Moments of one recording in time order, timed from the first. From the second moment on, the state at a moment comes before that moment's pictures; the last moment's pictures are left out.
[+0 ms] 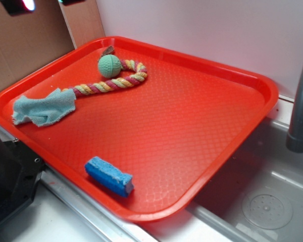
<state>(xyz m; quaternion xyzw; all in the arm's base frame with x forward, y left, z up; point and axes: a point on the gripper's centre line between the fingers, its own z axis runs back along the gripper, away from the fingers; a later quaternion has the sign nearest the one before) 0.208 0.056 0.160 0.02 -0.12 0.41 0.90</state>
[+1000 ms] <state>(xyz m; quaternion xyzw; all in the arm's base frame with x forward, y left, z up) 0.280 0.132 0.060 0.06 -0.16 0.46 0.87</state>
